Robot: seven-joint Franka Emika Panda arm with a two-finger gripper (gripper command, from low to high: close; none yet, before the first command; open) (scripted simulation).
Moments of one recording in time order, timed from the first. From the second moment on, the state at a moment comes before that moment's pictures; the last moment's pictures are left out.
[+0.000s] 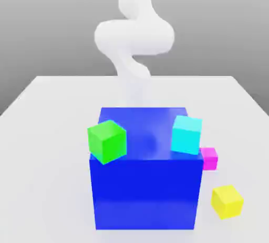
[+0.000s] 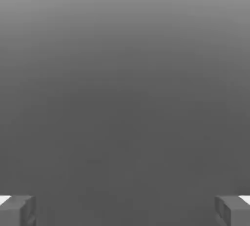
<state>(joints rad) 0.06 -0.74 0.01 -2.37 0.01 2.36 0.72</state>
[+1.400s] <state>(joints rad) 0.72 0.04 0.05 -2.96 -0.01 3.00 -0.03</state>
